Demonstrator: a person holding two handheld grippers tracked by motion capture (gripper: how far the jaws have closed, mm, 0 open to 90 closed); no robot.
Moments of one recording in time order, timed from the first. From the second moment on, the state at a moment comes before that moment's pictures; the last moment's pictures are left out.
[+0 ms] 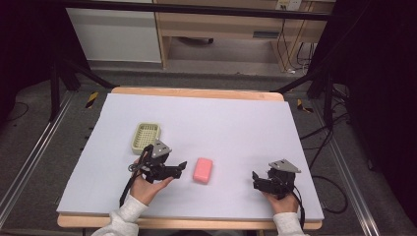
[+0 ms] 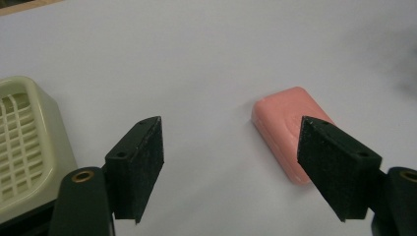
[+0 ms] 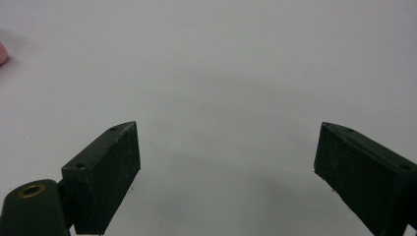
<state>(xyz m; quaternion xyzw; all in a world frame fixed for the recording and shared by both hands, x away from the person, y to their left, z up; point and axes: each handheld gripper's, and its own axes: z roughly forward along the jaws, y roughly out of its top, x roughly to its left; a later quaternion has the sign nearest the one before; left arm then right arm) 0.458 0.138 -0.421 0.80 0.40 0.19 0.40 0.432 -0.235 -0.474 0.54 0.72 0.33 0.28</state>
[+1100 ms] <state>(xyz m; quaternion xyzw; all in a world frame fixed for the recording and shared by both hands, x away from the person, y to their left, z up) 0.470 0.091 -0.416 0.83 0.37 0.17 0.39 0.432 -0.234 -0.473 0.54 0.72 0.33 0.28</state>
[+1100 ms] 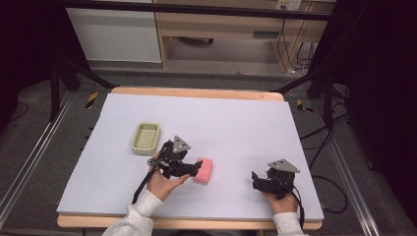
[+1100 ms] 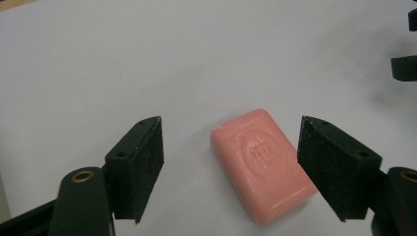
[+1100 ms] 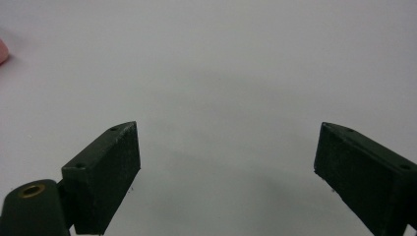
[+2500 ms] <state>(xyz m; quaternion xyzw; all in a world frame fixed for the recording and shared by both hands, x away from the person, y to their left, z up) 0.477 0.053 -0.441 0.85 0.38 0.14 0.35 0.432 -0.233 -0.474 0.54 0.73 0.33 0.28</state>
